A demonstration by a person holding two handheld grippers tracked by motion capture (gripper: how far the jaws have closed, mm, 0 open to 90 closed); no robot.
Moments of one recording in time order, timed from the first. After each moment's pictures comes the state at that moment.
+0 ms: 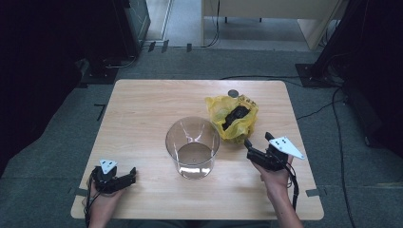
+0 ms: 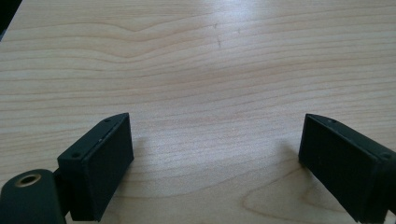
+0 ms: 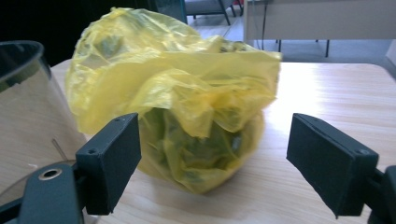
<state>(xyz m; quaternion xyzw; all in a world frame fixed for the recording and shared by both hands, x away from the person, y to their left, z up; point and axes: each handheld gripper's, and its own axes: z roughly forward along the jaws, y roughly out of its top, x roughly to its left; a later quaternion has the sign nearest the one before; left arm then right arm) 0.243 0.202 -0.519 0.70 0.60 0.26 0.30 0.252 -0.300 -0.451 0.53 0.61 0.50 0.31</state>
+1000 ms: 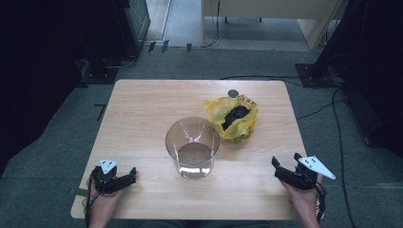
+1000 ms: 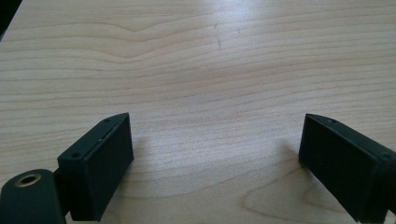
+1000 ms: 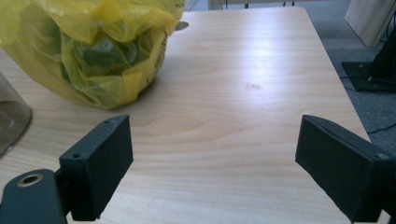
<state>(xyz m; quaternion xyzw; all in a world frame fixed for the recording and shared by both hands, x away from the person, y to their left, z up) 0.243 0.202 -0.519 0.70 0.60 0.26 0.30 0.205 -0.380 -0.490 0.59 0.61 0.44 0.30</state>
